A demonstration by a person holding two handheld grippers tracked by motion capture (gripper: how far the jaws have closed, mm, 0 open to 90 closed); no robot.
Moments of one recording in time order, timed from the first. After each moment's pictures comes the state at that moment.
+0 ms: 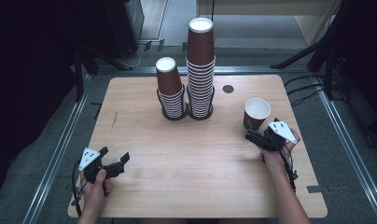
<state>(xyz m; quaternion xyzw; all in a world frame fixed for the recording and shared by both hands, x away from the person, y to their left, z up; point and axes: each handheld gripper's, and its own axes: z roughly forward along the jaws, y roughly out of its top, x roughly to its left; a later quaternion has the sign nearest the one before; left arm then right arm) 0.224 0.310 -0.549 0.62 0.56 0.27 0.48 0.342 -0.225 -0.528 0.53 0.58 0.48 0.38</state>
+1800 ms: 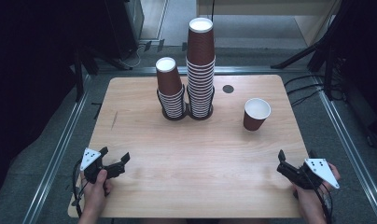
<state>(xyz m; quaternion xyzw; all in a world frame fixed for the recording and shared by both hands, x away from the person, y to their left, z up) 0.223 0.309 -0.550 0.63 0.56 0.28 0.47 0.241 -0.308 -0.547 0.55 0.56 0.45 0.42</state>
